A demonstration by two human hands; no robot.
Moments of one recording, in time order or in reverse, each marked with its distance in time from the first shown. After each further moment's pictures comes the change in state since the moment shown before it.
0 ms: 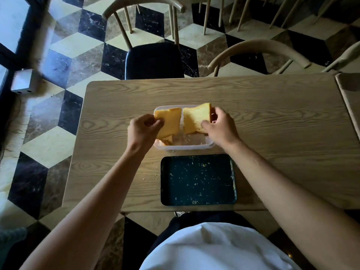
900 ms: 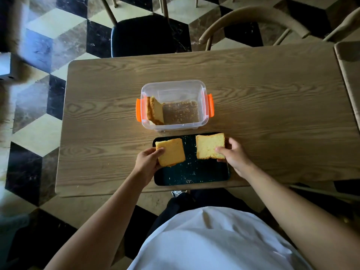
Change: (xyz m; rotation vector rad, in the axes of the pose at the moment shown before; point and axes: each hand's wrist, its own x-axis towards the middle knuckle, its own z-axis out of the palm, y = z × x) left_hand -0.097 -0.094 0.055 -0.643 -0.290 -0.768; right_hand -0.079 0.123 -0.016 0.340 -0.170 0.516
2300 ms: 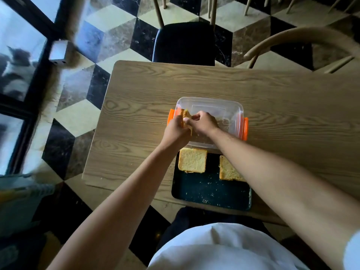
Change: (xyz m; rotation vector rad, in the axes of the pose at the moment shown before) left_hand 0.001 0.125 0.048 0.561 0.154 0.408; right_hand 0.106 -0.132 0.157 -0.599 -0.177 -0.342
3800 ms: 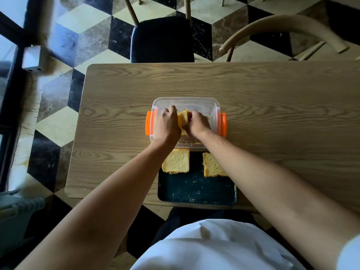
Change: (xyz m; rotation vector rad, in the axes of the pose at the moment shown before) left_hand 0.051 -0.007 0.048 0.797 0.148 0.294; right_hand 0.005 0.040 -0.019 -0.024 0.094 0.074
